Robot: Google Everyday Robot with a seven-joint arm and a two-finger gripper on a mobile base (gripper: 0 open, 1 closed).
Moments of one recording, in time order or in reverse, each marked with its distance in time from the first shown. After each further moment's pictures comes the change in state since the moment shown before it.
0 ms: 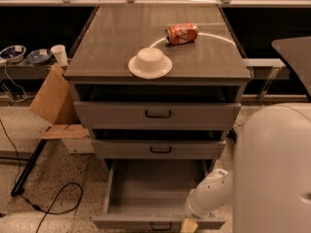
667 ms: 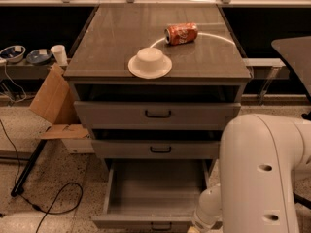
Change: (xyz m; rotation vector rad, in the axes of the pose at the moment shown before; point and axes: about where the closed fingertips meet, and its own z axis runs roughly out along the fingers) arm 0.063 0.005 0.082 -0.097 0.085 0.283
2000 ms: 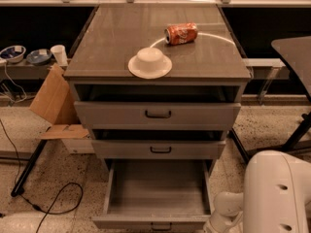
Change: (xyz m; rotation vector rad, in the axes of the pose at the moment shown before) arm 0.076 -0.007 0.080 -0.281 0.116 0.474
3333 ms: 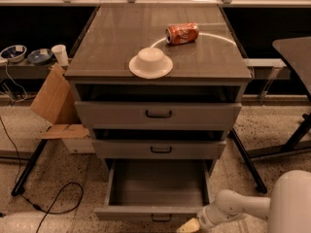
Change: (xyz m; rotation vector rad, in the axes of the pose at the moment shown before) arm -0.087 0.007 -0.014 -0.054 -0.342 -0.057
